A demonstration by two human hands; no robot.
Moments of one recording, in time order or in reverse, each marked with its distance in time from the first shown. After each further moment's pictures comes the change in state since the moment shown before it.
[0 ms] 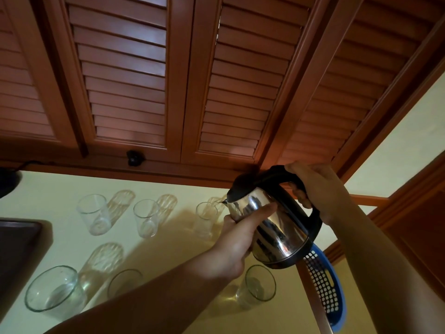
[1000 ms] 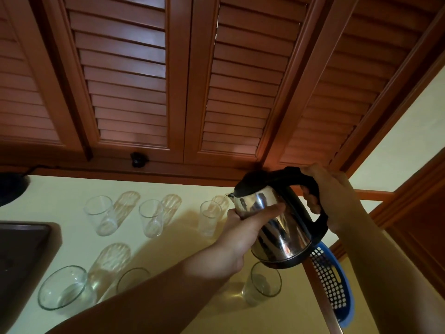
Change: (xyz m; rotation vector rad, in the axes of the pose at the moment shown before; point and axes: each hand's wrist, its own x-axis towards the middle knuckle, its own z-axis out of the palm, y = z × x) left_hand -0.005 0.007 -0.004 0.193 0.004 0.045; right_hand -0.020 0.013 -0.003 0.158 0.119 0.033
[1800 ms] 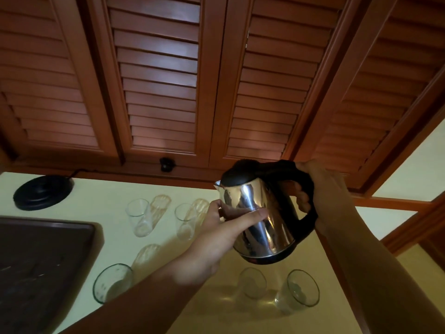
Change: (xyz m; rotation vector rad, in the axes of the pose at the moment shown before) left_hand -0.043 0.028 -0.098 0.086 0.145 0.160; right_hand -0.019 -0.028 0.083 0.198 -0.068 -0.040
